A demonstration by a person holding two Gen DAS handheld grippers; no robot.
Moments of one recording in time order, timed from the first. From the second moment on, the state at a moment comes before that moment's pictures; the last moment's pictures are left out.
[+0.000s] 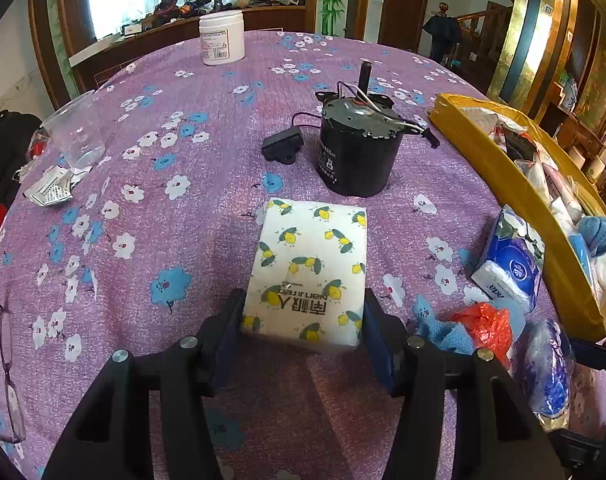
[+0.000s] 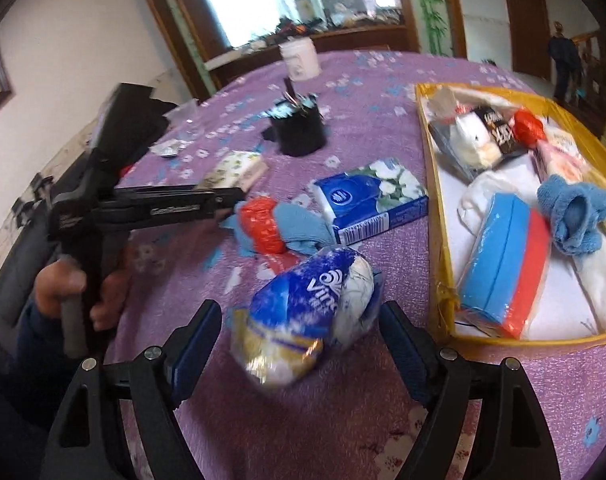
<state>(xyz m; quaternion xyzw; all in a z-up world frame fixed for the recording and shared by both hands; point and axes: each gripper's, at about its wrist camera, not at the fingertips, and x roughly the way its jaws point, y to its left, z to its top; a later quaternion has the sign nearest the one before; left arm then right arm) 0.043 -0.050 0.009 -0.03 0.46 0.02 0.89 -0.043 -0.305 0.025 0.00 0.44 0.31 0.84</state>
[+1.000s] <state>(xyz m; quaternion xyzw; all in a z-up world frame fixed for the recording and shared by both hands) 0.030 -0.052 0.028 -0.04 0.42 -0.01 0.91 -0.055 -0.333 0.056 0.06 0.37 0.32 0.87</state>
